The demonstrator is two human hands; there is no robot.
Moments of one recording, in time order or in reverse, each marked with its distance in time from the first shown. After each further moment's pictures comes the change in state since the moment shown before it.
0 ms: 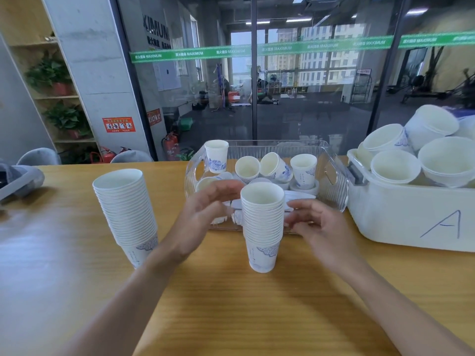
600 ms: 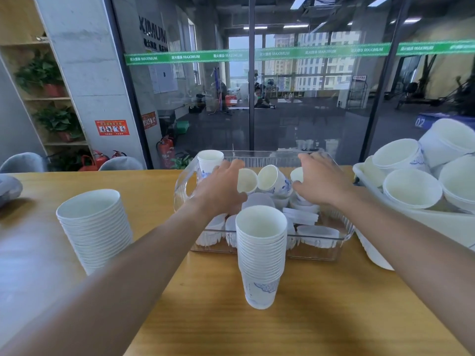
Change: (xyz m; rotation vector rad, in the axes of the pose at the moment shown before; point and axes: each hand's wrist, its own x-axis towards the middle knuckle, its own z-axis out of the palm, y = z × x) left_hand 0.149 -0.036 0.008 1.139 0.020 -0.063; right_hand 0.144 -0.053 -0.019 -1.021 -0.133 0.019
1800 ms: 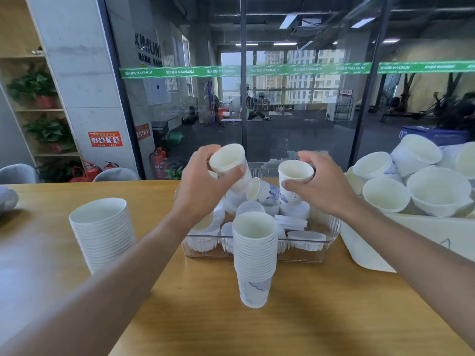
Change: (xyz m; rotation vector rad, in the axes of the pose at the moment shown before) left_hand -0.047 0.012 -0.056 -0.669 0.386 -0.011; right_hand -0.032 0.013 -0.016 0.516 0.277 -0.005
